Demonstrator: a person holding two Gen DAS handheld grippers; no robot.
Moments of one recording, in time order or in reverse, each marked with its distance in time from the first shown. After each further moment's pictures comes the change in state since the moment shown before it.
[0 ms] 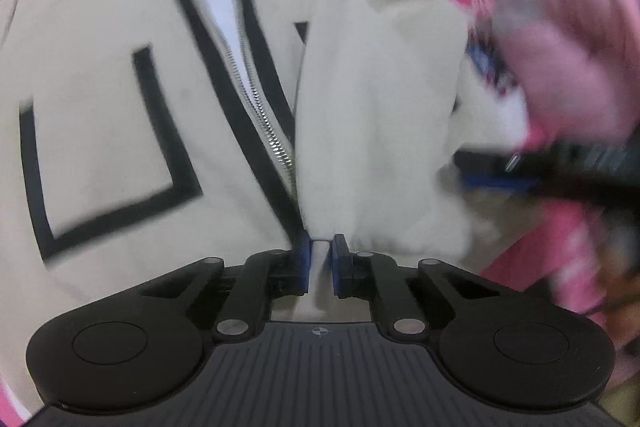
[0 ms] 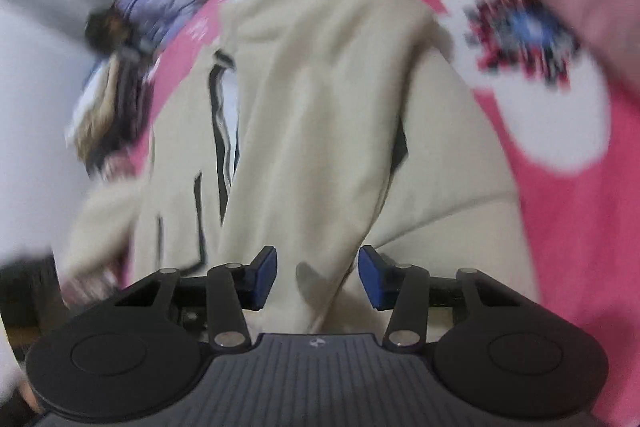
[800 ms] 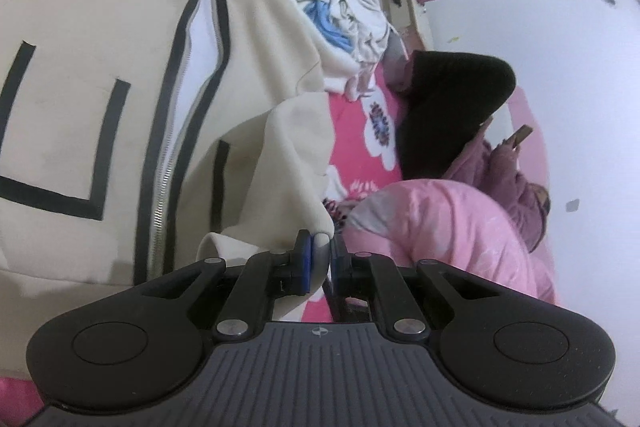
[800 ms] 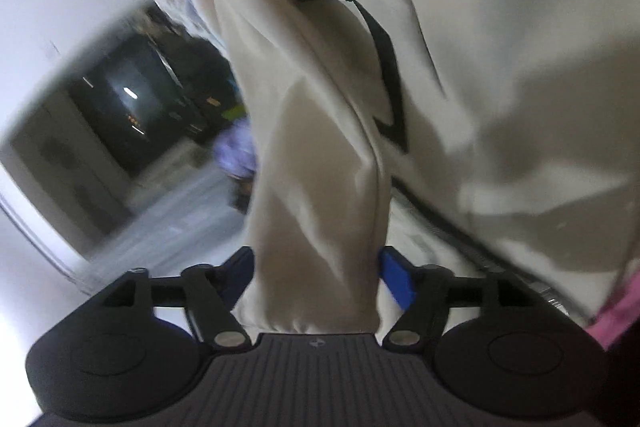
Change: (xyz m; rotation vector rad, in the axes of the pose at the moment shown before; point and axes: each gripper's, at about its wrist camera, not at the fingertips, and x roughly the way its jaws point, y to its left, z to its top) left arm -0.075 0.017 0.030 -0.506 -0.252 -0.451; right arm 0.090 -0.053 -0.064 0.993 -0.033 0.806
